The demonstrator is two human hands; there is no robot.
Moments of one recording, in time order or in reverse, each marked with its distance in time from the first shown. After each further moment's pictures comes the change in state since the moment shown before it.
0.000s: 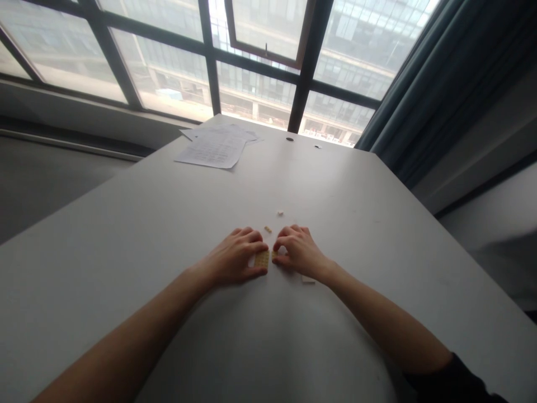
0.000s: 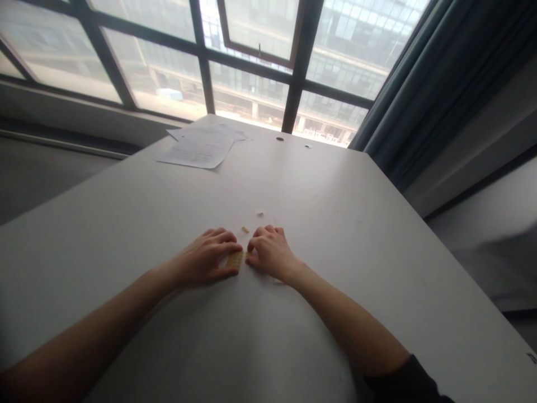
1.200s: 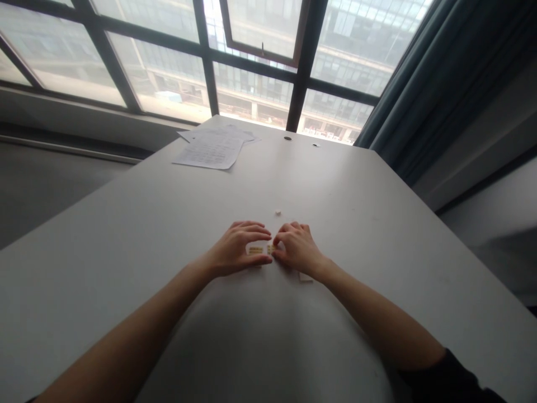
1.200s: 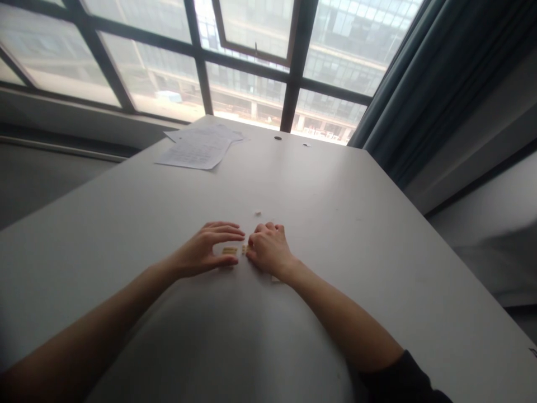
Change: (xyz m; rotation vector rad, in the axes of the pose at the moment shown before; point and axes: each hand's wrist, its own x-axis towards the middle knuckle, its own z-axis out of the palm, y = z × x) left_hand 0.014 -0.003 -0.011 -0.172 0.078 -0.027; right_hand 0.002 -0.004 -0.005 -0.065 0.003 0.095
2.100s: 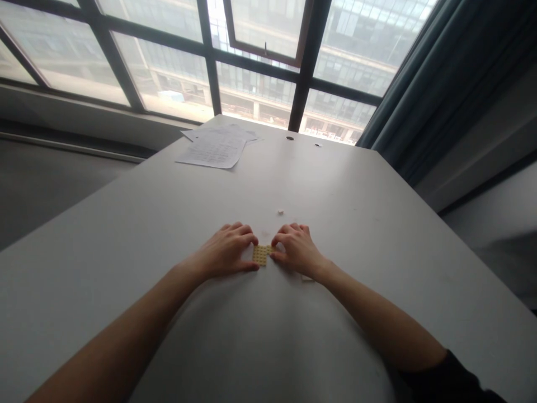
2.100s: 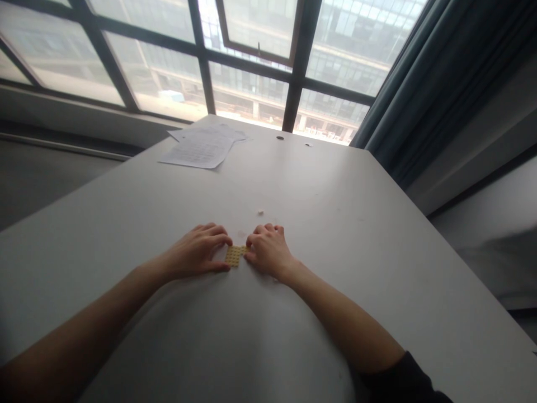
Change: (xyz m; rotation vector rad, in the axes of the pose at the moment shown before) left_hand -0.018 -0.014 -0.001 0.218 -0.107 -0.078; right_hand -0.001 -0.003 0.004 0.041 -0.014 -0.021
